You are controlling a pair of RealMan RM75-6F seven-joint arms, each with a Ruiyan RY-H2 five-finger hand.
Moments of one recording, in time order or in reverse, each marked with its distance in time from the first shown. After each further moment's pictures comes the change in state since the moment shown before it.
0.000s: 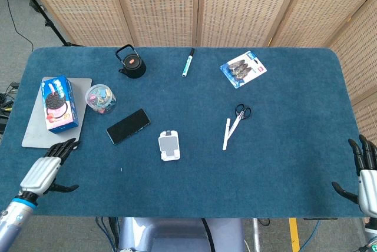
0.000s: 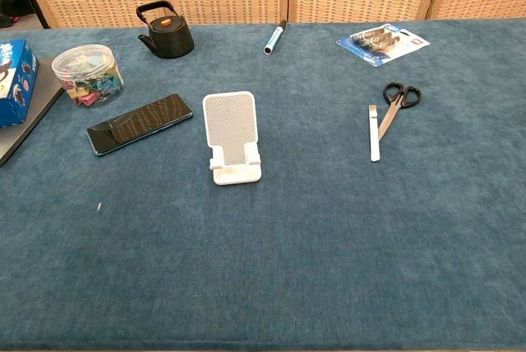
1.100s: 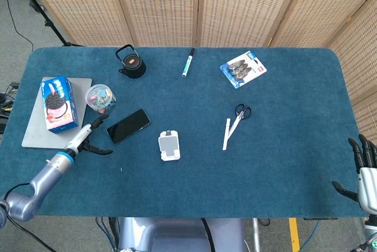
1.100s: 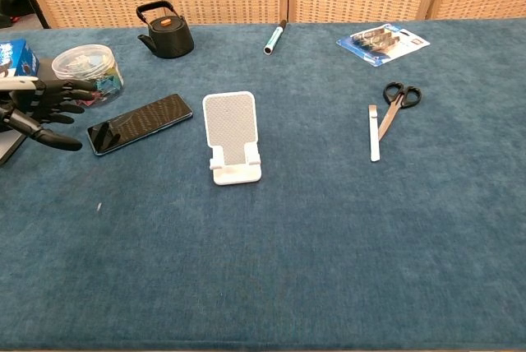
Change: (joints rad) left arm -0.313 -0.335 -0.107 0.529 -0.074 -0.393 -0.756; right arm 0.016 -0.004 0.003 0.008 0.040 -0.042 -0.002
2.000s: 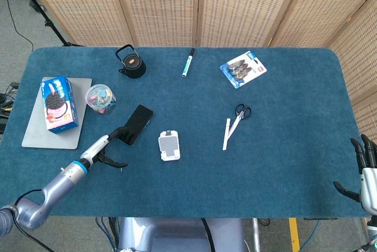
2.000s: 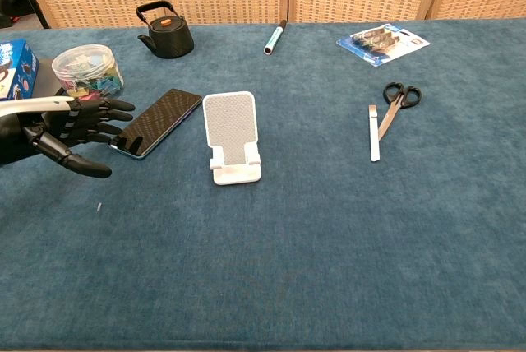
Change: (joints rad) left arm -0.012 0.002 0.051 -0.149 0.059 0.033 -0.001; right arm -0.004 0.014 -0.001 -0.009 0.000 0.005 0.025
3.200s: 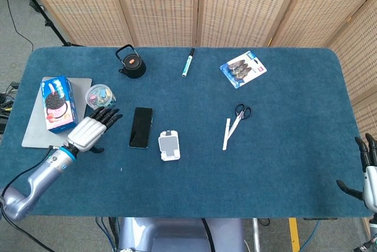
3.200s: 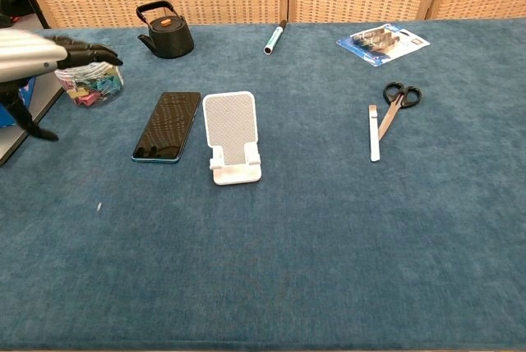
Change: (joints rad) left arm -0.064 0.048 0.024 0.167 0.162 0.210 0.957; right arm 0.009 -0.007 0.017 0.014 0.049 -0.016 -0.006
